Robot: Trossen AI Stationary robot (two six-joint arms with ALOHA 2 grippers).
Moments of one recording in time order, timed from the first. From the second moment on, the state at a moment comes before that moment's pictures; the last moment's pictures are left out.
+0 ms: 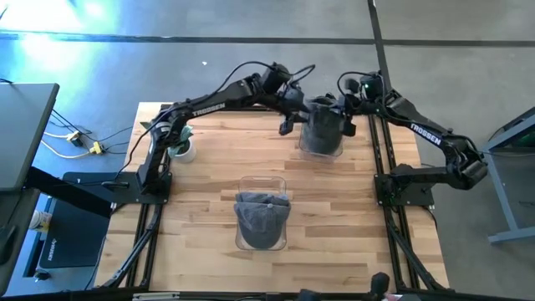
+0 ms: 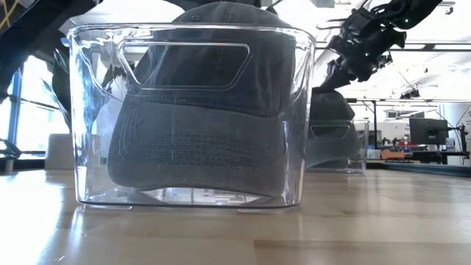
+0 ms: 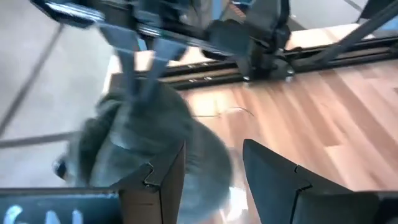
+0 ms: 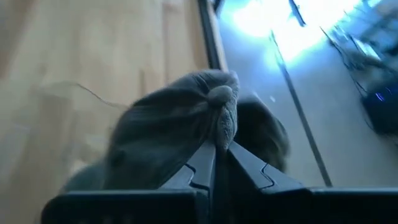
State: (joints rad) left arm 0.43 2.06 2.03 -0.48 0.45 0.38; right arm -0.96 1.18 0.90 -0.37 -0.45 -0.78
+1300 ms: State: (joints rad) left arm 0.32 2.02 1.96 -0.89 0.25 0.04; right arm -0.61 1.30 0.90 -0.68 -0.18 -0.29
